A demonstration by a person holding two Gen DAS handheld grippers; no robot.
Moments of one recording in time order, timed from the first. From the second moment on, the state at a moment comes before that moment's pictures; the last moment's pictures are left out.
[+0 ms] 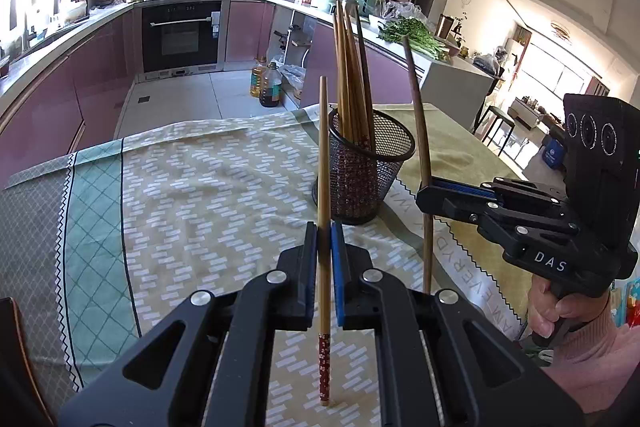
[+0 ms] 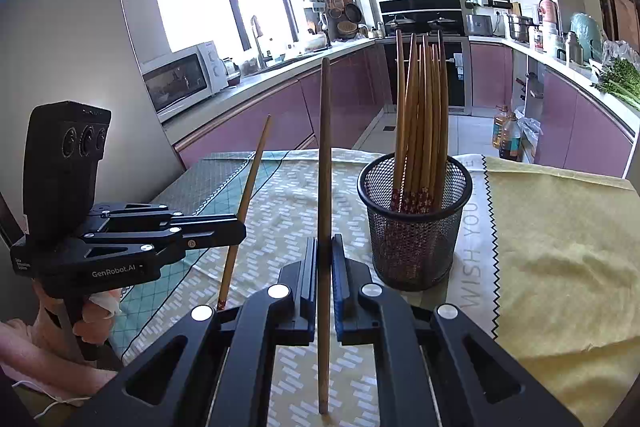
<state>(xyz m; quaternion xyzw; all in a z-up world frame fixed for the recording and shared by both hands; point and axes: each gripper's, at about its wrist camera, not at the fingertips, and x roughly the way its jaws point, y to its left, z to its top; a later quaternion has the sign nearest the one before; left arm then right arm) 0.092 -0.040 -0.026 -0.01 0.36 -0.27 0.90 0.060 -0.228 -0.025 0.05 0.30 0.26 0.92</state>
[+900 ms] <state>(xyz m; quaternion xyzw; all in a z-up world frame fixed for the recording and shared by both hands) 0.094 -0.043 -0.010 -0.02 0.34 -0.28 0.90 0.060 -0.236 -0.007 0.05 0.27 0.25 0.93</state>
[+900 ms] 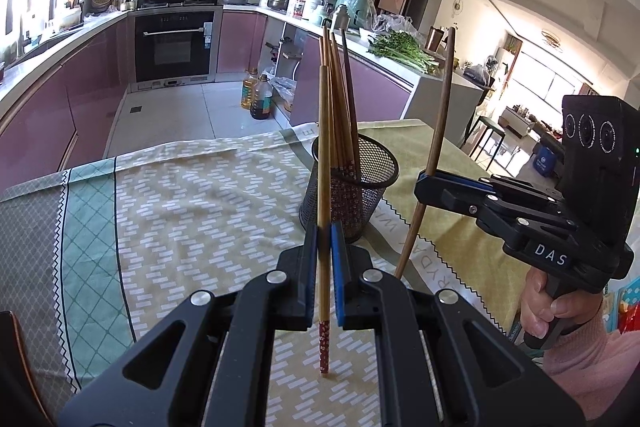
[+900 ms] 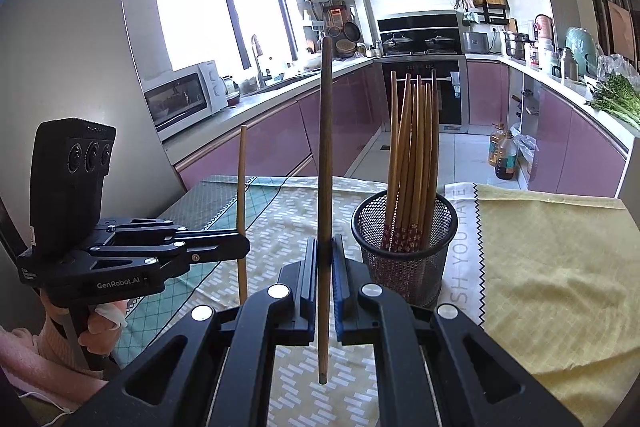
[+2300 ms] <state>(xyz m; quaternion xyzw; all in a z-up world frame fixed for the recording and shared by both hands) 0.098 -0.058 0.009 -0.01 0.32 -0.28 0.90 0.064 -0.244 0.003 0.05 0.25 0.24 0.94</state>
